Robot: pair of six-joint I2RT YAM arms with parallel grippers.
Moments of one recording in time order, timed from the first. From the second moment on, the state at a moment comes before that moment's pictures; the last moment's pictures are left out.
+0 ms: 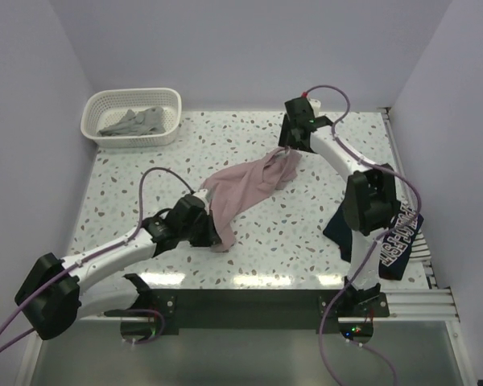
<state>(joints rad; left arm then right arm) -0.71 1.11 0.54 -0.32 0.09 -0.73 0.35 2.11 1.87 -0.66 0.41 0.48</state>
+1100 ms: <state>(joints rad) -0.31 1.19 0.80 -0.40 -0.03 -0.62 1.29 1.65 1.19 -0.56 0.54 0.79</state>
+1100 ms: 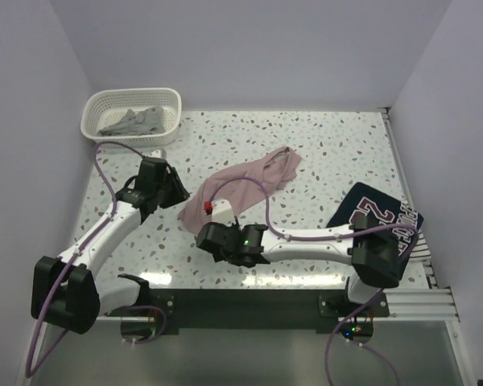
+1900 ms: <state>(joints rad) -0.19 1.18 0.79 -0.43 0.07 -0.54 1.30 1.99 1.39 -0.57 0.52 0.79</state>
